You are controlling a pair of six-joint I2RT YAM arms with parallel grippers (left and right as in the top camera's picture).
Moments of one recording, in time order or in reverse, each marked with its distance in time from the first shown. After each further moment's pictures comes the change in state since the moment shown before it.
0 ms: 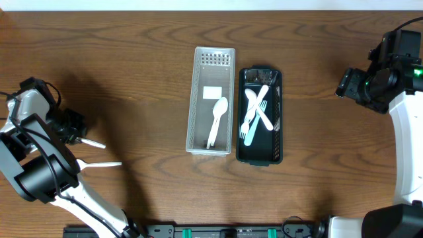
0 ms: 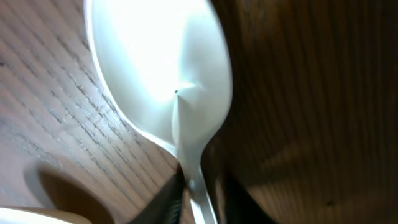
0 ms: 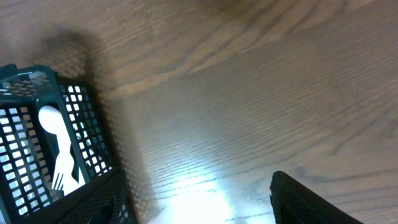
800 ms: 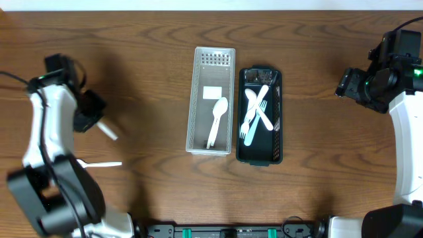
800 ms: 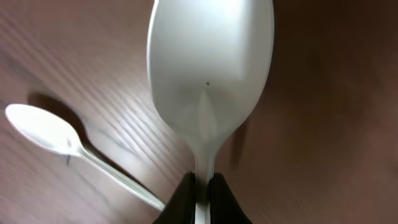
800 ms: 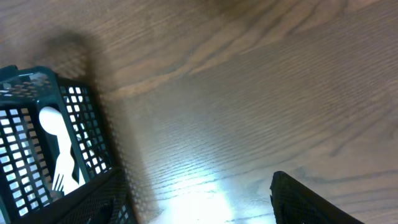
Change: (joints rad) left arm -0.304 -0.383 -0.060 -0.078 -0.045 0.006; right arm 0.000 0.000 0.000 0.004 0.000 0.000
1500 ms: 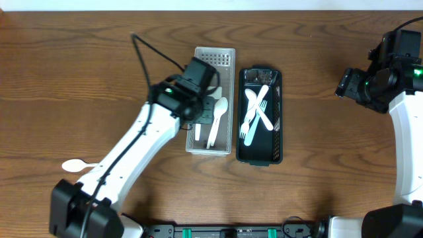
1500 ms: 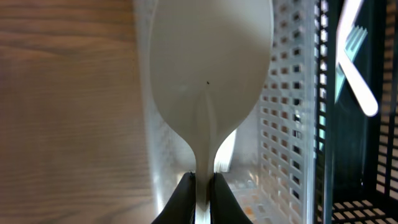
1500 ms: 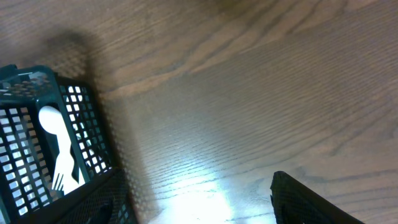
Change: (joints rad) left arm -0.824 -0.080 0.000 0.117 -0.001 0.105; right arm 0.000 0.000 0.000 -0.003 0.000 0.000
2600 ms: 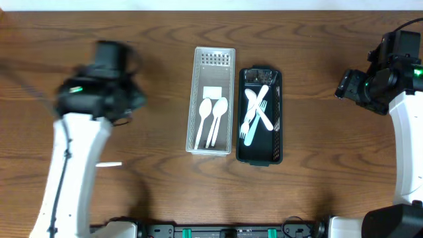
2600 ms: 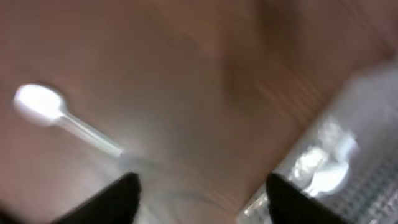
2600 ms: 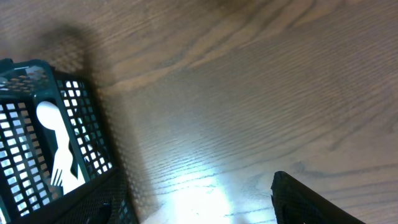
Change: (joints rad) left arm 0.509 -0.215 0.141 -0.348 -0.174 -0.397; right arm 0.000 0.000 0.000 -0.017 0.000 0.000
